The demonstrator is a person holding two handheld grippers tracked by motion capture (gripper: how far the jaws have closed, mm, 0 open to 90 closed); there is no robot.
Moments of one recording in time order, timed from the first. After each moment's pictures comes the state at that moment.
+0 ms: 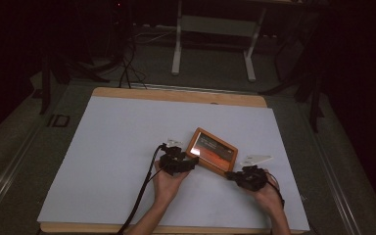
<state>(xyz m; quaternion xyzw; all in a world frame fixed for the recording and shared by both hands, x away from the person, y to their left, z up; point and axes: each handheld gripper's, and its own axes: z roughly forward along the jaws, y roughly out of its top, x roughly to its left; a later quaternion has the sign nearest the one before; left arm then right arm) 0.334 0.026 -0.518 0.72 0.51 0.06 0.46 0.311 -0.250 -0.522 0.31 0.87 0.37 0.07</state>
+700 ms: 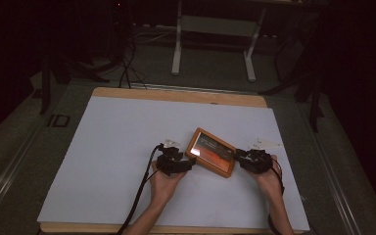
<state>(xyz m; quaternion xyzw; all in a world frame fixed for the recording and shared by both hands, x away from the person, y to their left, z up) 0.332 0.033 -0.520 0.73 0.50 0.06 0.45 0.358 -0.279 -0.509 0.38 0.81 0.41 0.18</state>
